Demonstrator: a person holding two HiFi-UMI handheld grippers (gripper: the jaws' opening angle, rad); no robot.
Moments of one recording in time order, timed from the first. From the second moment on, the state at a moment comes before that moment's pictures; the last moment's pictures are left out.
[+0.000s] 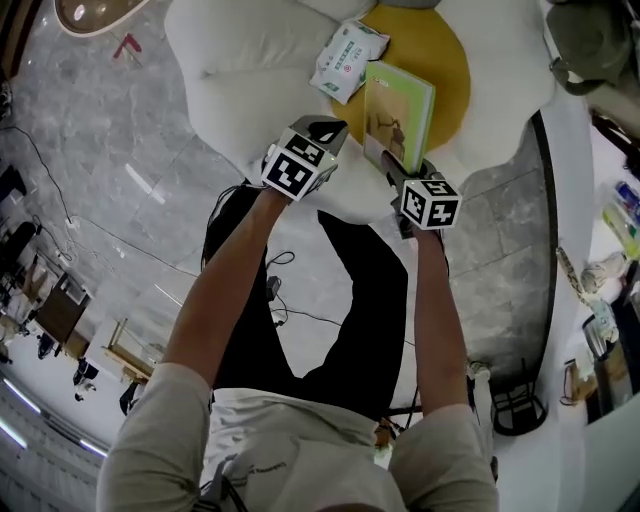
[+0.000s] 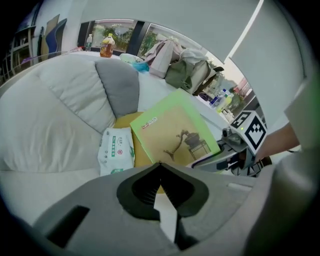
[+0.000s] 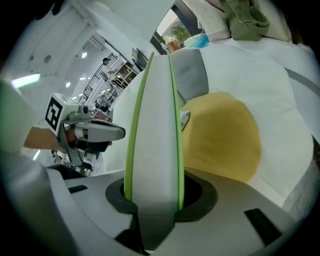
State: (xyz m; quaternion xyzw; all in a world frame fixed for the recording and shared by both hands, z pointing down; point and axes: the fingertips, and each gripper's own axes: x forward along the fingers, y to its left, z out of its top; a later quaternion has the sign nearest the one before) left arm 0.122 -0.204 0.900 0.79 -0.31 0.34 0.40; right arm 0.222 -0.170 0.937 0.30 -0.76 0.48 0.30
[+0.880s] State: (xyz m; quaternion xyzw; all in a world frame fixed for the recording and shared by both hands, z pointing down) left arm 0.142 -0.217 1.011 0.76 -0.37 0.32 0.42; right arm 0.177 -0.208 1.019 0.24 -0.69 0.68 0.06
